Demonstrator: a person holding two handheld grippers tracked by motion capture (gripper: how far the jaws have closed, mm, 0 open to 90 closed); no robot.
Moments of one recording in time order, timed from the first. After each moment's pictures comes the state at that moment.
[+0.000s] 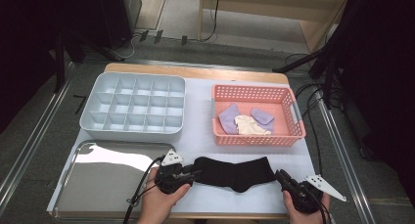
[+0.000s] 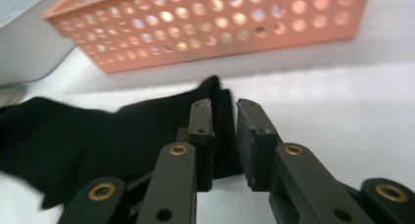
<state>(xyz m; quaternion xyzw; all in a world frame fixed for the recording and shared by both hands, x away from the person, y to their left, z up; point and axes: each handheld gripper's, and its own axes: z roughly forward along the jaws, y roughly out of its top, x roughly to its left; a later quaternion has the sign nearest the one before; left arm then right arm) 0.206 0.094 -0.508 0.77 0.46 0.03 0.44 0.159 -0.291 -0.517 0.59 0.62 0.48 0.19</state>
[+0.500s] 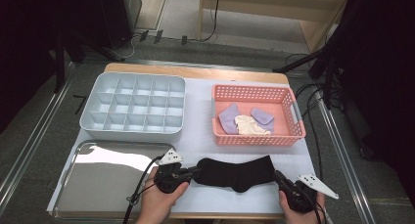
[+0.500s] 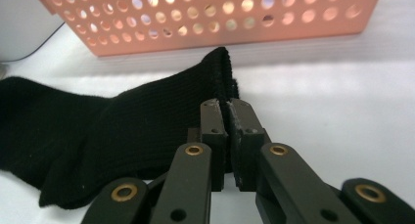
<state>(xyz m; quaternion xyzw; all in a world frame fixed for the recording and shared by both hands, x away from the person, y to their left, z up) 0.208 0.093 -0.506 0.77 0.45 0.00 0.45 0.162 -0.281 -0.517 0.60 0.64 0.45 0.20</state>
